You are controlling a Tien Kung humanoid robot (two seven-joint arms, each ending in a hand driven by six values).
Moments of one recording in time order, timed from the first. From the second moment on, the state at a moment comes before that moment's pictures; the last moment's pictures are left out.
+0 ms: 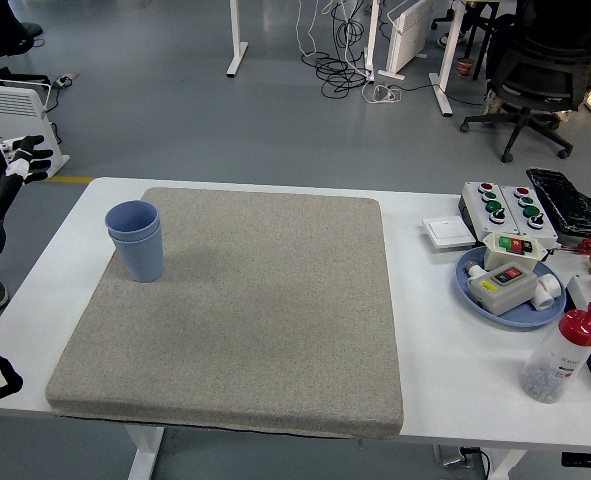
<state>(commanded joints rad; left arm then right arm) -0.25 0.28 -1.63 -1.39 1.07 0.11 -0.07 0.16 -0.18 0.10 0.26 -0.06 -0.23 -0.12</state>
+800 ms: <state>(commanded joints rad) -0.07 0.19 -1.62 -1.34 0.63 0.00 -0.12 0.16 -0.18 0.11 0.26 -0.08 -0.23 -0.13</state>
